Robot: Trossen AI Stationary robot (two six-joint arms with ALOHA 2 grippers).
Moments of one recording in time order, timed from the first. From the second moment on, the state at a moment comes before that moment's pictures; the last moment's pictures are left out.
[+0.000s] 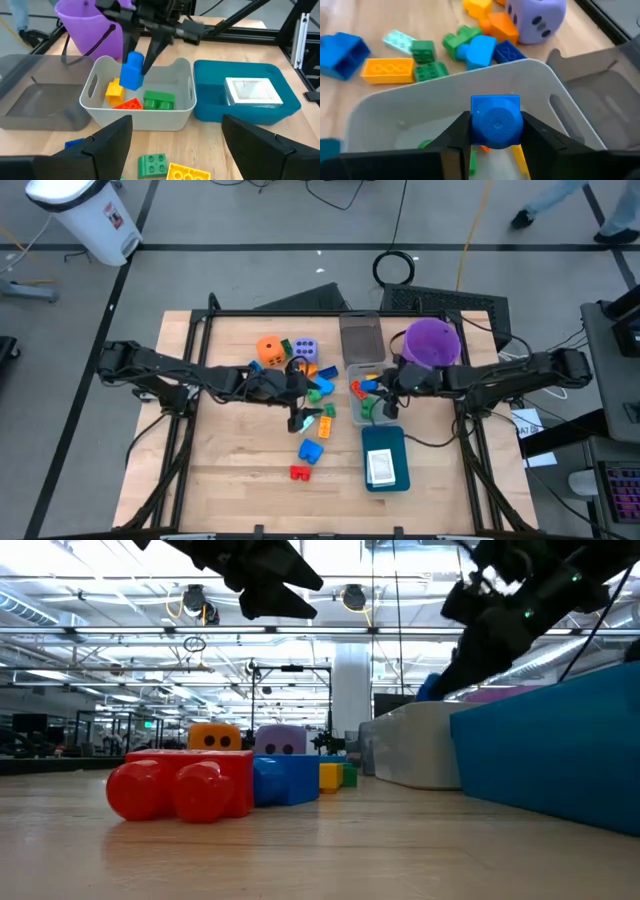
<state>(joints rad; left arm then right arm) -0.10 1.43 0.96 0.01 -0.14 -0.12 -0.03 1.10 0.52 -0.05 0.21 0.09</state>
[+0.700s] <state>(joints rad) -0.10 1.43 0.96 0.03 -0.14 -0.14 -0.15 1.30 0.52 0.15 0.21 0.12</state>
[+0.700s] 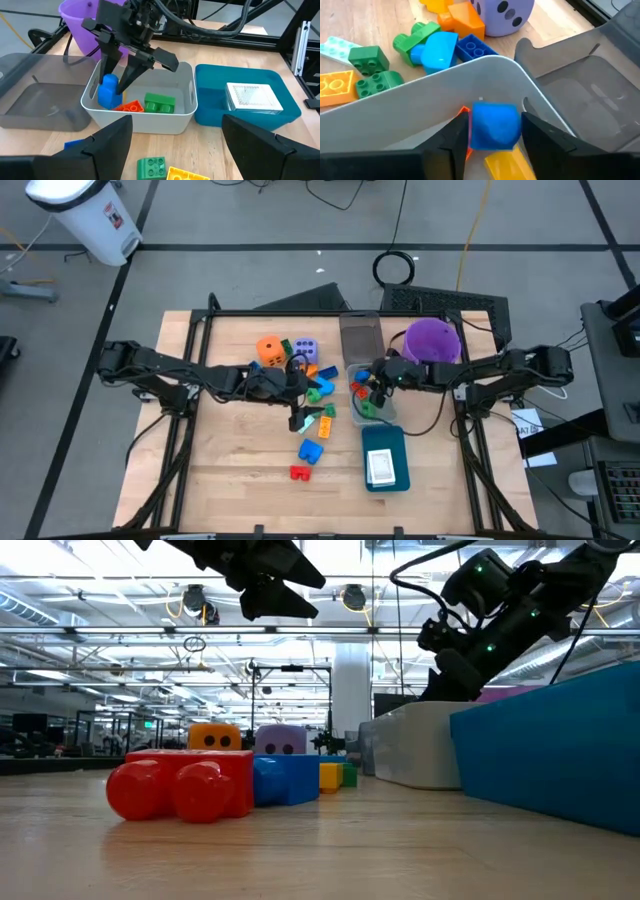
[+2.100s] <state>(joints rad) 0.17 1.31 0.63 -0.68 -0.34 -1.07 -0.09 1.20 0.52 0.13 0.21 0.11</state>
